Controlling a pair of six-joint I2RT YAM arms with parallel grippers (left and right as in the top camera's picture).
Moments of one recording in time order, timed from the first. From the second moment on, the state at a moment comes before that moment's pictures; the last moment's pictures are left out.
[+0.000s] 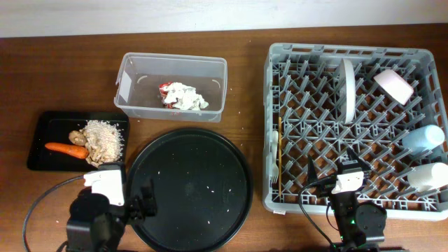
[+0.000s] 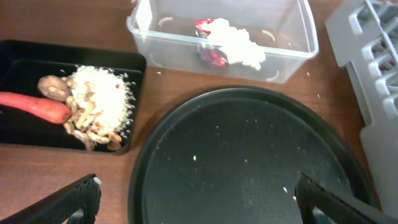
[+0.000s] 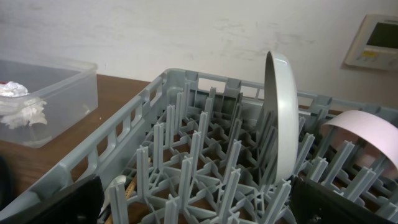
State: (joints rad) left arm -0.15 0.43 0.78 -0.98 -0.08 -0.18; right arm 0.02 0.01 0.01 -0.07 -0.08 -0.12
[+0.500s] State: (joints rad) left arm -0.10 0.01 0.03 0.04 -0.02 -0.14; right arm 0.02 0.01 0.01 -0.07 -0.07 -0.12
